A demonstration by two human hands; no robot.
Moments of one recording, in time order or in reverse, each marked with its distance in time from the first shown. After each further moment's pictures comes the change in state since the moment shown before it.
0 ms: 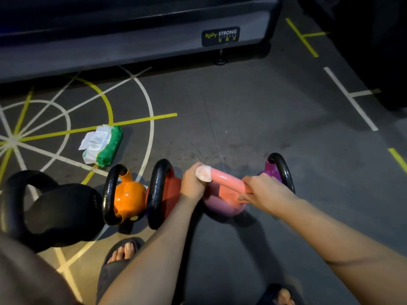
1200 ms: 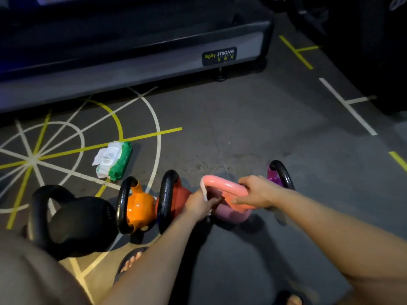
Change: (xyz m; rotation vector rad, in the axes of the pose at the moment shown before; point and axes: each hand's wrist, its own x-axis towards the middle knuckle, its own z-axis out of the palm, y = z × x) left_hand -0.028 0.019 -0.020 0.412 -0.391 -0.215; right_hand 0.022 0.001 -0.002 0.235 -0.090 -0.001
